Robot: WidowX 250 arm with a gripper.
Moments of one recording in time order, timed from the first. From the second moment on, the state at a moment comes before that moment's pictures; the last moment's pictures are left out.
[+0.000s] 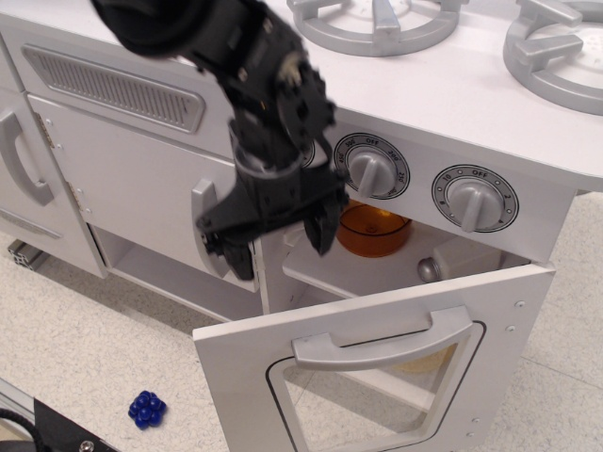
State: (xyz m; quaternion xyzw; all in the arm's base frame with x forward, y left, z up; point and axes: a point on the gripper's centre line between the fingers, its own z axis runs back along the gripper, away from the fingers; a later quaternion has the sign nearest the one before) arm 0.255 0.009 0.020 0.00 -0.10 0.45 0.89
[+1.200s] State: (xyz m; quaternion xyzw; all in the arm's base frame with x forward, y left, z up) arm 0.211 -0.049 -0.043 -0.06 -0.07 0.49 0.87
